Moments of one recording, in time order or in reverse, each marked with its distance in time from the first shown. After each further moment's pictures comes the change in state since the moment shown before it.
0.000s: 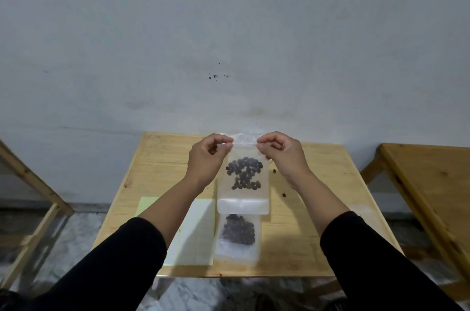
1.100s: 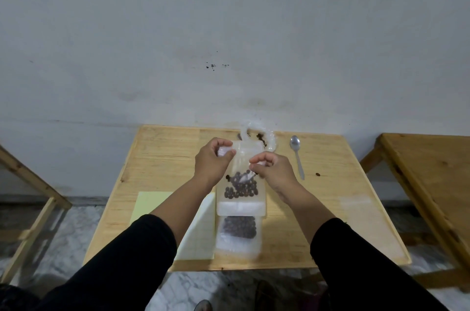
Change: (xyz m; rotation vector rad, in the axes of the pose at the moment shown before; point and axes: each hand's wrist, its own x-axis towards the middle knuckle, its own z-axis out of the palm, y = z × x) left_hand 0.003 -0.027 0.016 0.163 -0.011 -0.170; right_hand -0.010 0.051 0.018 -0.138 -0.006 0.244
